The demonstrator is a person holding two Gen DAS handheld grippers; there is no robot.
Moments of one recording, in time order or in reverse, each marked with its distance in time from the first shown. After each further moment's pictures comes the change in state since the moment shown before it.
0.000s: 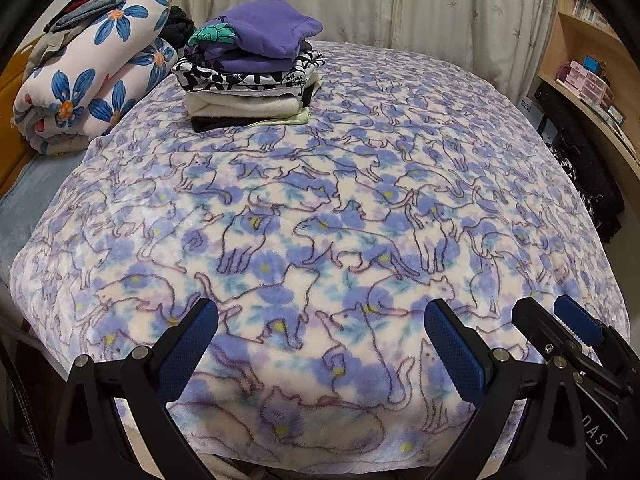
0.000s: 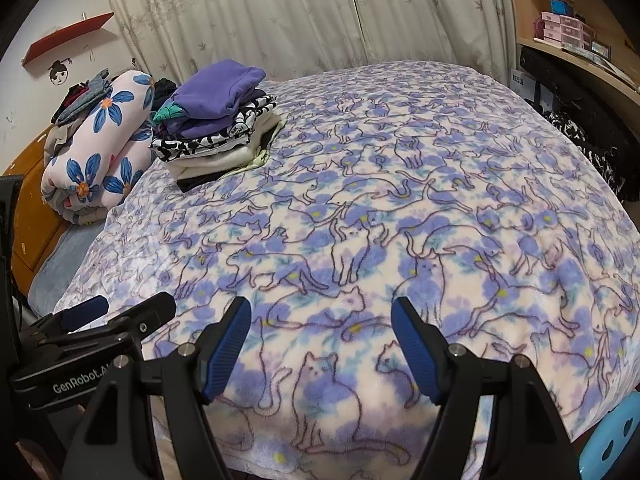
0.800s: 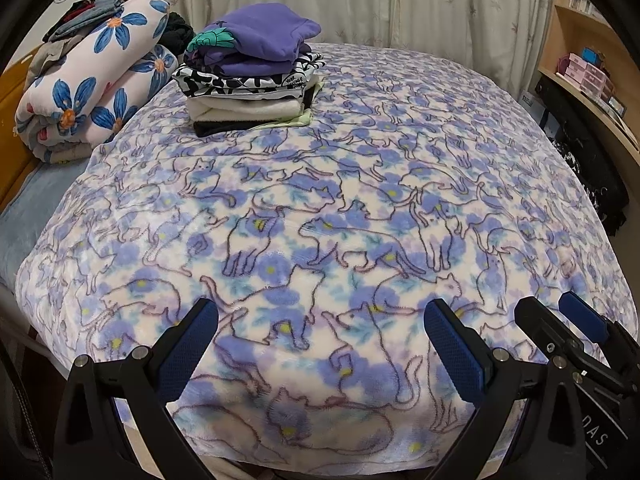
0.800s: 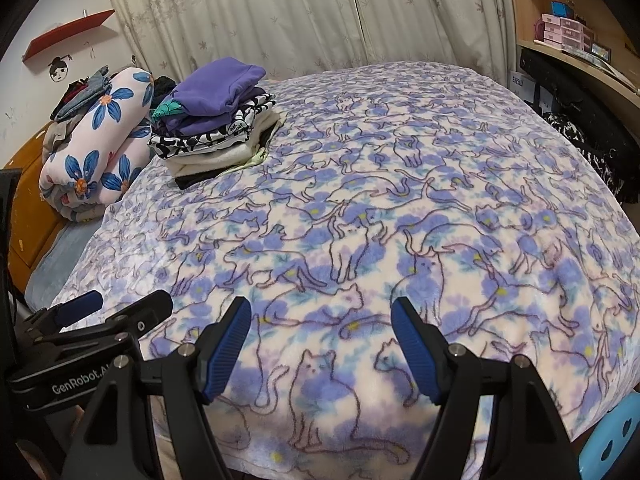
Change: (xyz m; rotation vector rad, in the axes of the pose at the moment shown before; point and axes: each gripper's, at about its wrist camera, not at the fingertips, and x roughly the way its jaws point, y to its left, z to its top) left arm -0.004 0.000 -0.004 0.019 -0.009 0.025; right arm 0.001 0.001 -0.001 0.000 0.001 -0.002
